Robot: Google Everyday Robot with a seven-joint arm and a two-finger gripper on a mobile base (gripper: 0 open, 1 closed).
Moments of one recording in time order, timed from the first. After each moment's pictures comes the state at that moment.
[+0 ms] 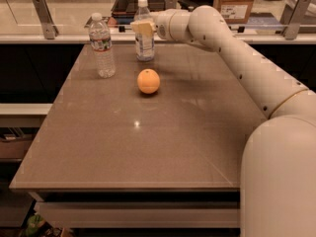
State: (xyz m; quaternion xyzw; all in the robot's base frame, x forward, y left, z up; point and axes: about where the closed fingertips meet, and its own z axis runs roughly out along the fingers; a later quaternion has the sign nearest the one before) arm 0.863 0.029 0.942 -0.32 0.69 0.21 0.61
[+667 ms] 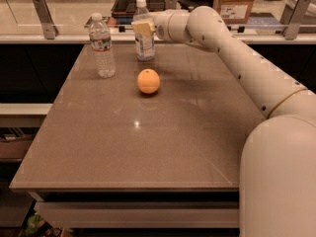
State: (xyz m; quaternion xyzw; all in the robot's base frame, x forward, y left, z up) arm 0.862 0.035 0.940 -0.33 0.69 0.21 0.61
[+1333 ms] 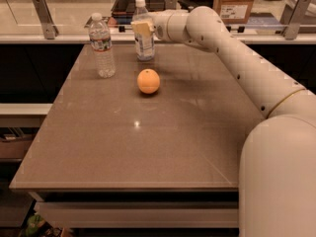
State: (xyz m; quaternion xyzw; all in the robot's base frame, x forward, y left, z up) arm 0.862 0.038 0.939 -0.33 0.69 0.21 0.61
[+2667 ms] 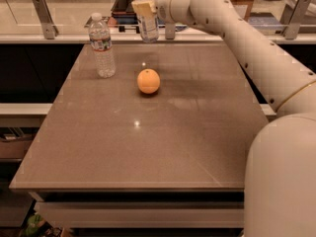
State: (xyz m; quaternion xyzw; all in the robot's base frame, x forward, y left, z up) arm 0.853 0.029 1.009 -0.35 0.66 0.17 0.65
